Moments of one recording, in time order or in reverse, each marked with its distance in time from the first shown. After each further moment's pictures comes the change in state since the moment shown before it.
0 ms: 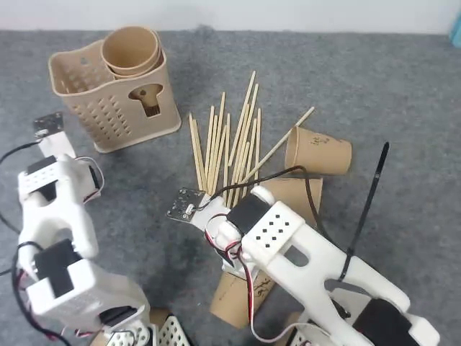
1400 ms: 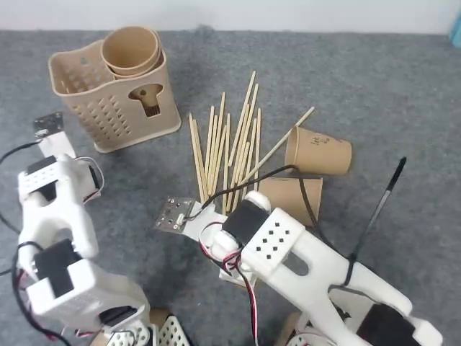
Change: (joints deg) left arm 0.0 0.0 0.0 0.0 0.0; right arm -4.0 -3.1 -5.9 5.9 1.1
